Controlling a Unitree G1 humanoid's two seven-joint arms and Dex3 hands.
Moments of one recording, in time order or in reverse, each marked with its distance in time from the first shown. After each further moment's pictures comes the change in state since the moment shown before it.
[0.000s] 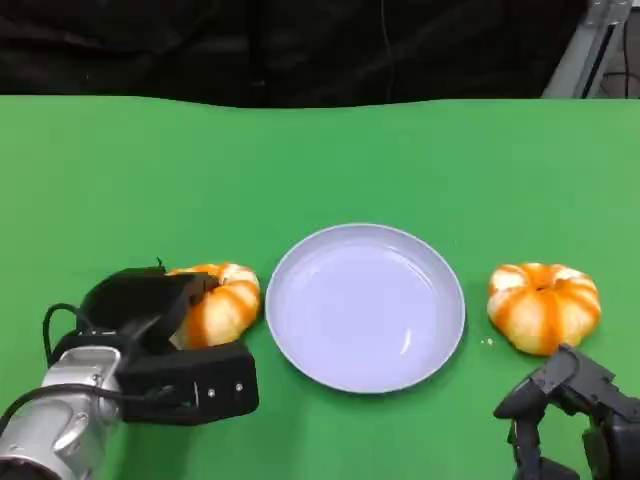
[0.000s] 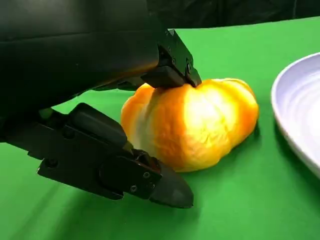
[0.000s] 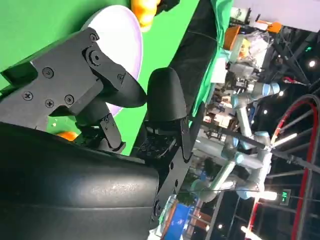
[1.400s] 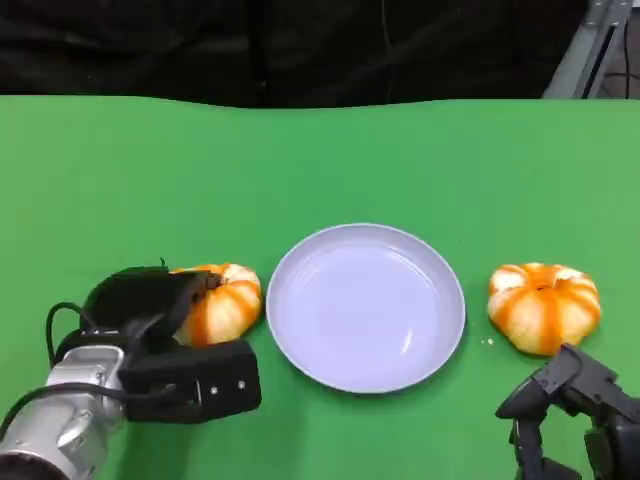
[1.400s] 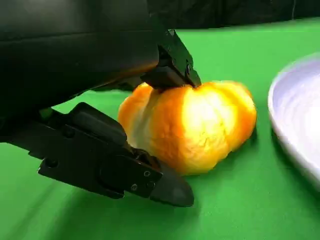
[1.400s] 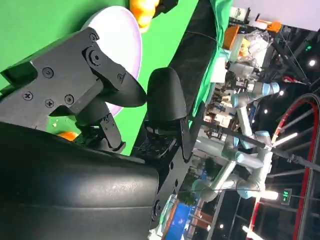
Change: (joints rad) left arm -0.012 -0.026 0.013 0.056 -0.074 -0.046 0.119; right arm 0.012 -0.002 0.003 -0.023 0.015 0.015 0.004
